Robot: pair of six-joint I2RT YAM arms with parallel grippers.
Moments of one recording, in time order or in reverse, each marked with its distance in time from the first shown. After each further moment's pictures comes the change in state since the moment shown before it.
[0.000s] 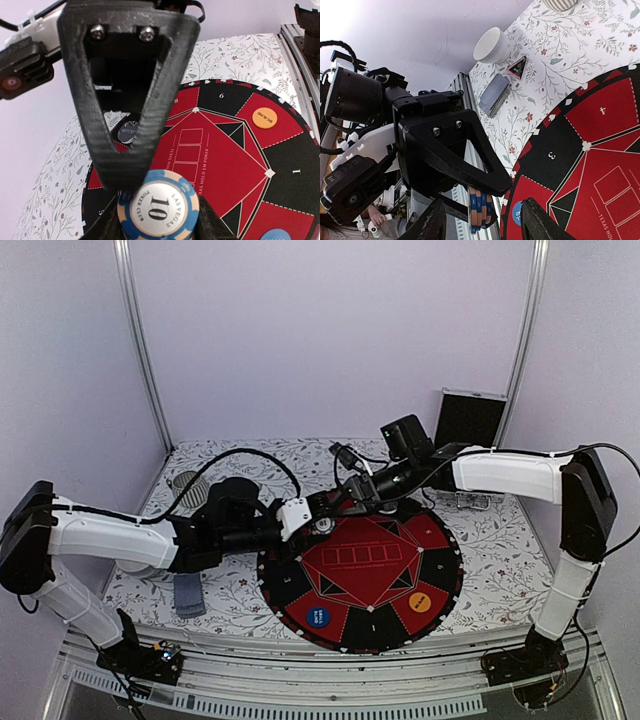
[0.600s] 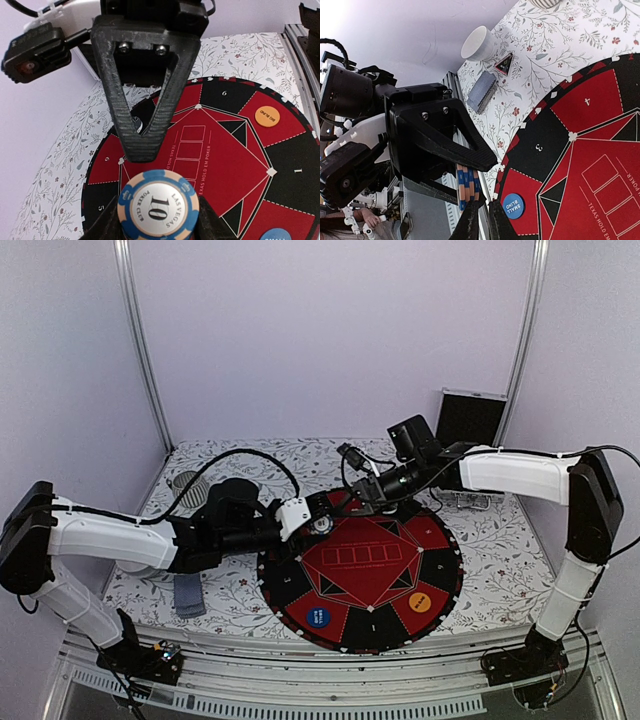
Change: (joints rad) left arm 0.000 -0.003 -0.006 -0.005 -0.019 -0.018; right arm -0.023 -0.041 -0.026 -0.048 0.051 -0.044
